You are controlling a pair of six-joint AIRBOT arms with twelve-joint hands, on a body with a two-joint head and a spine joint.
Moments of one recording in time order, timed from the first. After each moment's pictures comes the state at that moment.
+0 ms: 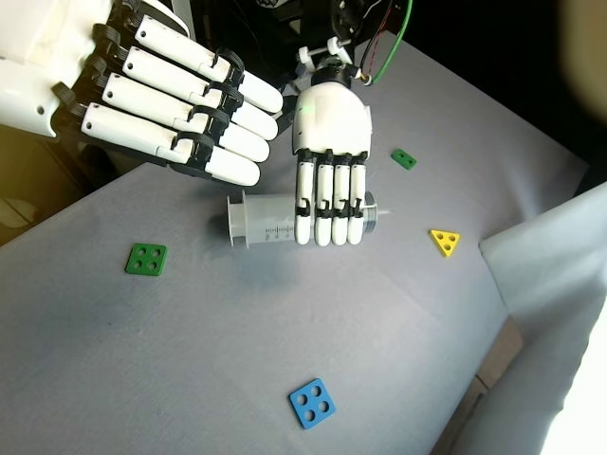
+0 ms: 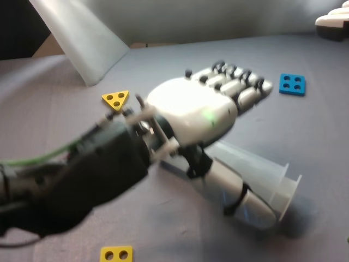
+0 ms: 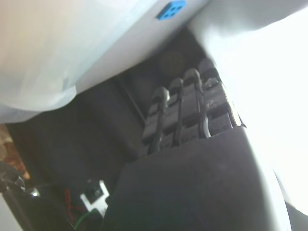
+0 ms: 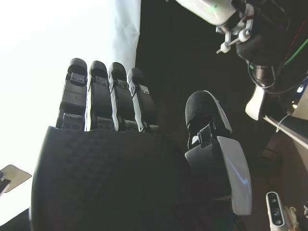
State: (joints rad) left arm 0.54 -1.18 0.83 -0.71 -0.51 1.78; right arm -0.21 -0.23 0.57 -1.40 0.31 0.62
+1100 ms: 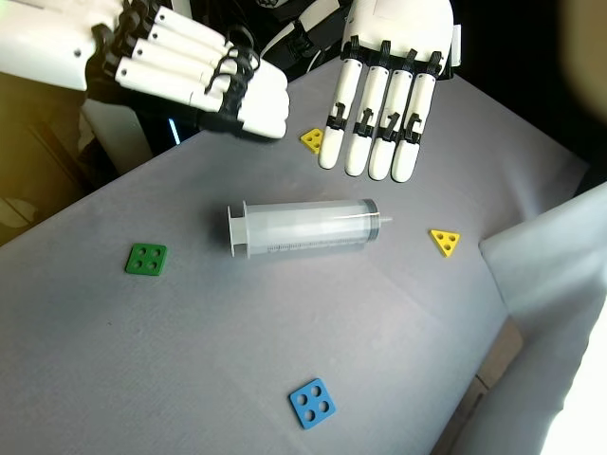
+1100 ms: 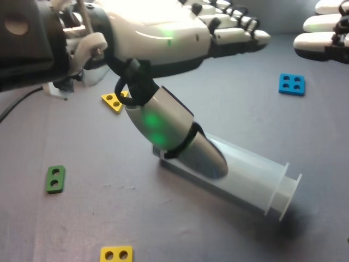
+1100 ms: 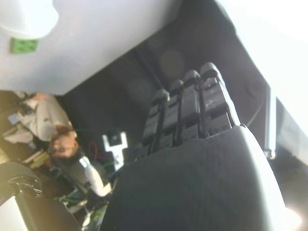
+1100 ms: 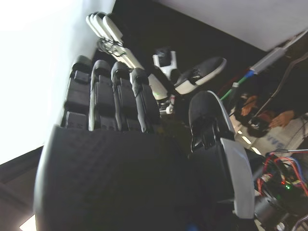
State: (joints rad) left arm 0.17 -0.93 0.84 -0.83 0.09 1.95; right arm -0.20 -0.34 0.71 -1.43 0.56 0.29
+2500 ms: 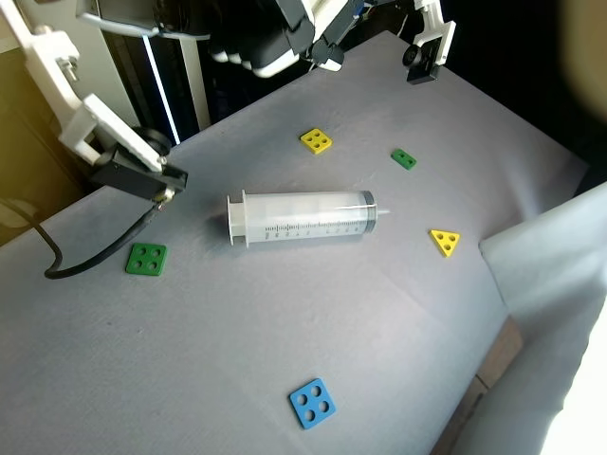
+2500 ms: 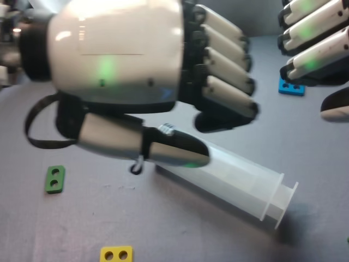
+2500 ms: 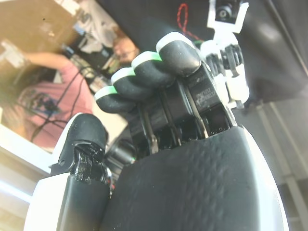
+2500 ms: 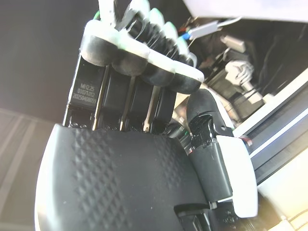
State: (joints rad) left arm 0.26 -0.91 1.03 1.30 -0.99 0.02; right arm -0.04 -0.70 0.99 -1.51 0.99 0.05
